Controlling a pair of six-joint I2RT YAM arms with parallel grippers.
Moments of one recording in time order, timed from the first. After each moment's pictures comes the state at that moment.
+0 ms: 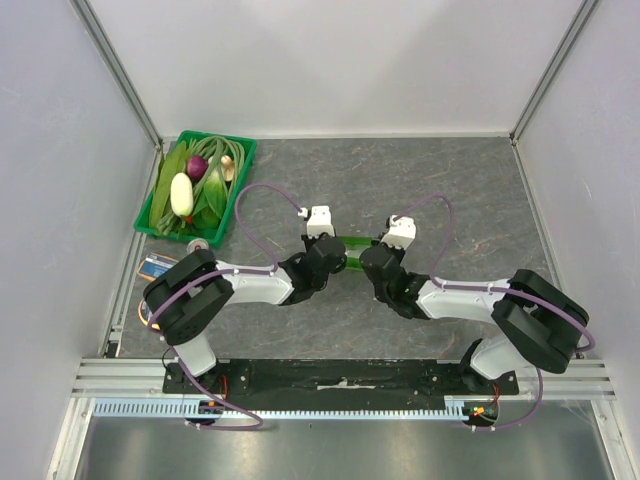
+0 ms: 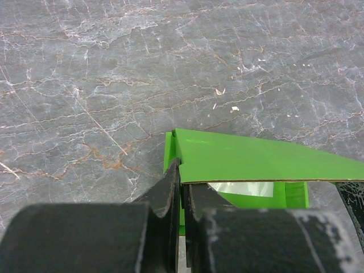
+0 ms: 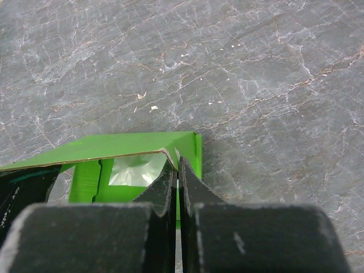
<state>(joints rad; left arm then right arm) -0.95 1.72 0.80 0.40 -0.71 -0.57 0.89 1.46 0.58 0.36 0.87 0.66</state>
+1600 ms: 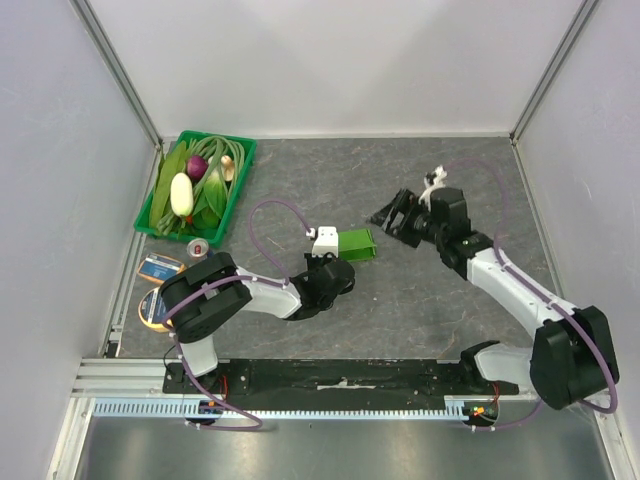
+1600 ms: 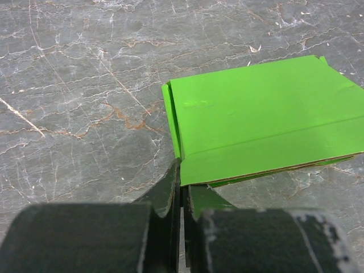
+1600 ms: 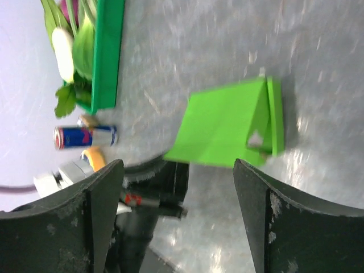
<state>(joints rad) -1.05 1.79 0.74 0.43 -0.90 -0.56 0.35 1.24 0.85 -0.10 -0.24 0.76</state>
